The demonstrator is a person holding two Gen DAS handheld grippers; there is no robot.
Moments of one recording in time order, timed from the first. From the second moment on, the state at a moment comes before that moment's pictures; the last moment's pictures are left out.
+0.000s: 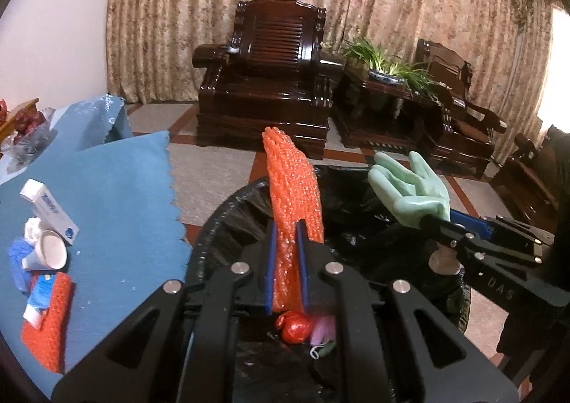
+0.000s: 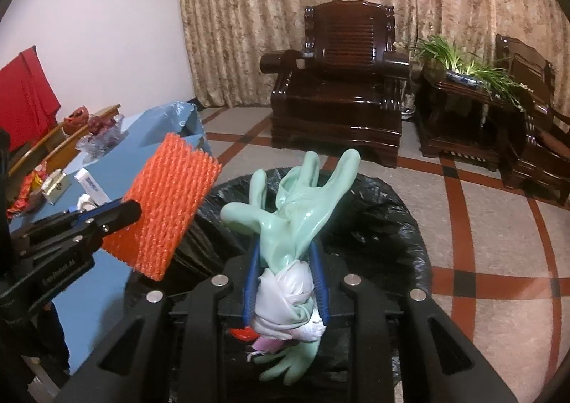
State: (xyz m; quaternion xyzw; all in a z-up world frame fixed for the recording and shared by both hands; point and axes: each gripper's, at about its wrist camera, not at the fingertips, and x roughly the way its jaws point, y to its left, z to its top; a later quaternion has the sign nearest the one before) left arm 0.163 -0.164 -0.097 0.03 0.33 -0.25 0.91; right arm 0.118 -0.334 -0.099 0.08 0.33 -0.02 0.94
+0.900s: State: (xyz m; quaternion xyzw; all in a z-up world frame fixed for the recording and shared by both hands) left arm 0.136 -0.006 -0.070 -0.01 0.30 -0.10 0.95; right arm 0.115 -0.264 -0.078 0.07 0.30 0.03 0.95
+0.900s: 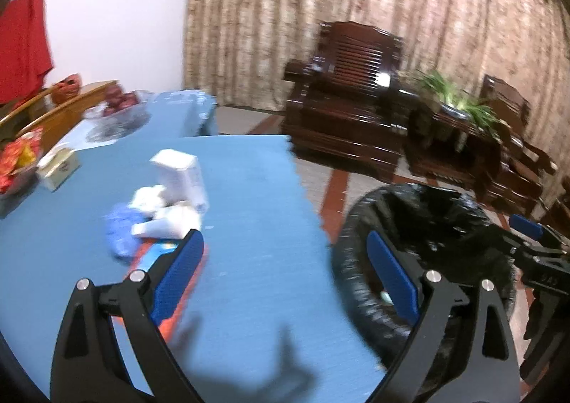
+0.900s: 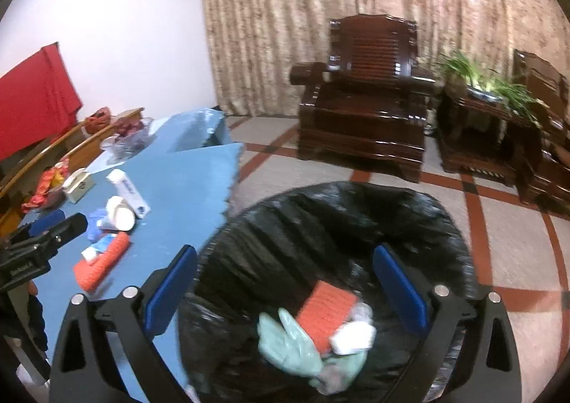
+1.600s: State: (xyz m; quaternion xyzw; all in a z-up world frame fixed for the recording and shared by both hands) left arm 0.120 0.148 -0.093 -0.02 0.32 0.05 0.95; right arm 0.168 -0.100 -0.097 0.04 0.31 0.16 0.94
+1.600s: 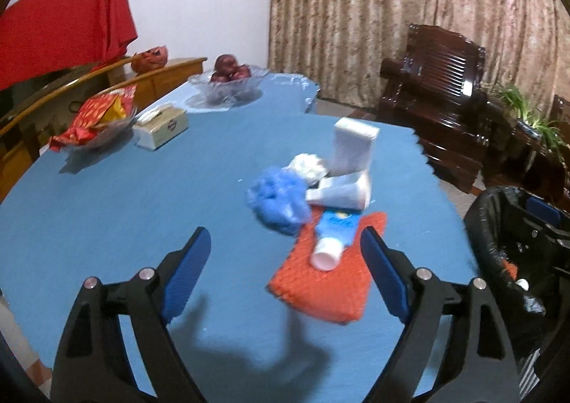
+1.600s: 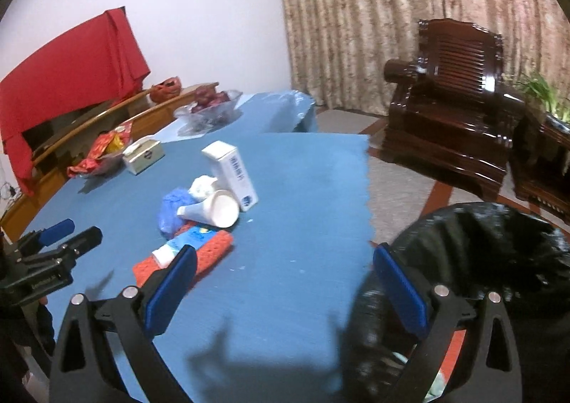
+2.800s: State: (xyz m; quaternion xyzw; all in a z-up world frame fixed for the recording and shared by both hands) left arm 0.166 0.165 -0.181 -0.13 0.42 -0.04 0.90; right arm 0.212 -0.038 -0.152 0.00 0.36 0.19 0.91
